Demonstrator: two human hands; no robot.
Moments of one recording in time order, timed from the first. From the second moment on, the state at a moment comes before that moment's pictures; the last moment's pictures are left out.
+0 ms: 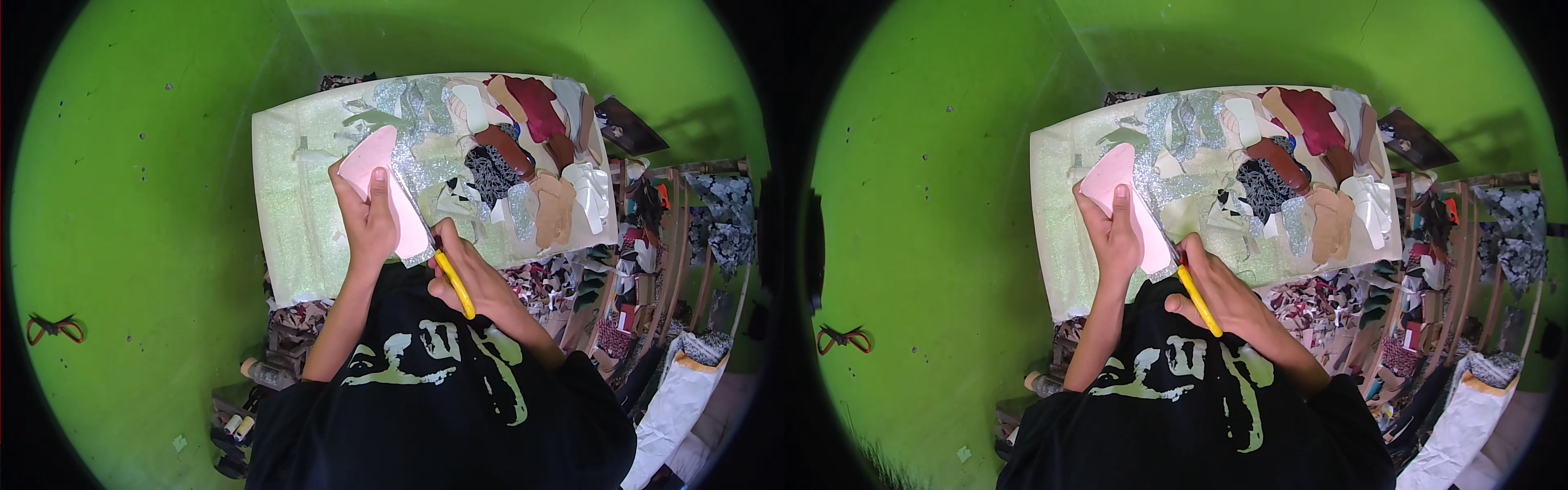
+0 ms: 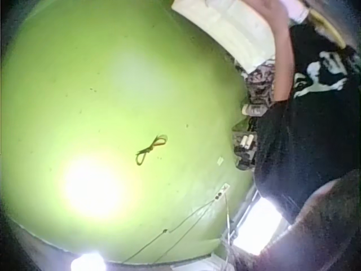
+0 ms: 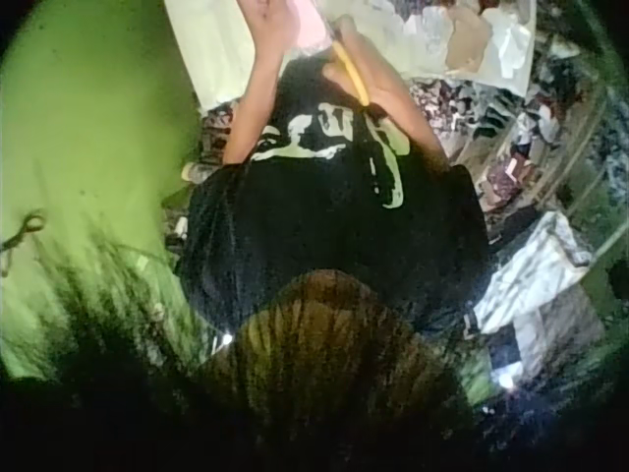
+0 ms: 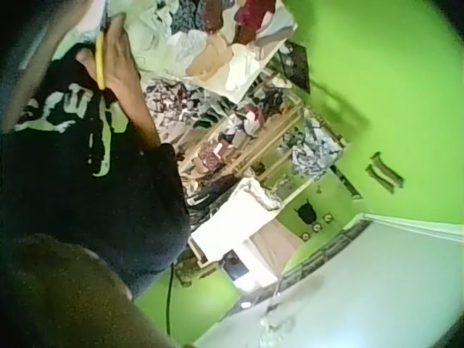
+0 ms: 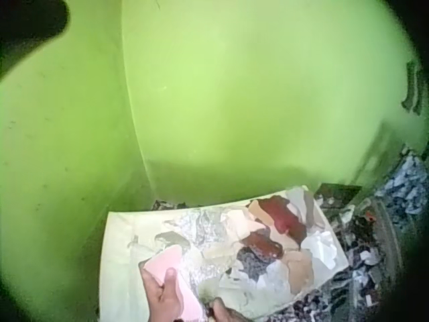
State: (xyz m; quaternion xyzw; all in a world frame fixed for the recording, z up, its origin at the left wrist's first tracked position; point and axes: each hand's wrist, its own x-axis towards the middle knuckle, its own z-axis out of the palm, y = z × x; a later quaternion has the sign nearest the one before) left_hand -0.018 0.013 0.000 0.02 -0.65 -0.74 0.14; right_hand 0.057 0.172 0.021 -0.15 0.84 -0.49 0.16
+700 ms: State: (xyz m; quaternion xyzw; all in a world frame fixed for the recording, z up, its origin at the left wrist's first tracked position) left_hand -0.009 0.024 -0.017 0.13 -0.52 -0.85 0.03; right_hand 0.046 0.168 -0.022 -0.14 0.85 -0.50 0.12
